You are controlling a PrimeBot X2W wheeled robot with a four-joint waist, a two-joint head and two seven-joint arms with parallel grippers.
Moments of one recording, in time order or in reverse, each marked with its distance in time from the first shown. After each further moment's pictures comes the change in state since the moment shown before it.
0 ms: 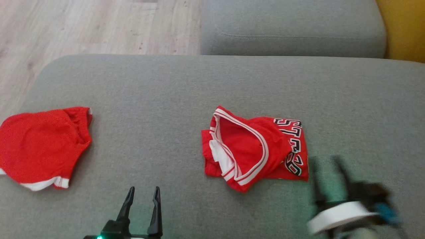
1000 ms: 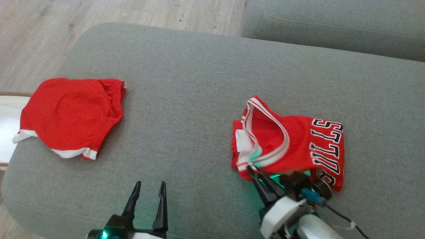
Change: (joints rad) left arm -0.030 0.000 -0.046 0.000 -0.044 0.000 0.000; right arm -0.223 -0.011 0.511 0.263 0.011 0.000 0.012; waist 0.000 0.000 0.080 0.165
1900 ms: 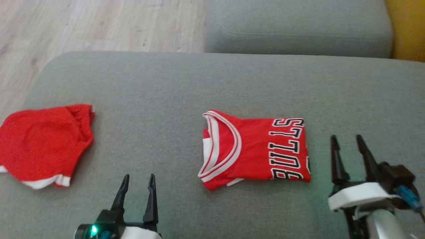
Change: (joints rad) left arm -0.015 0.000 0.065 -0.012 0.035 -0.008 0.000; right arm 0.127 0.004 -0.537 -0.254 -0.046 0.000 -0.010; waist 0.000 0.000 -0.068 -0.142
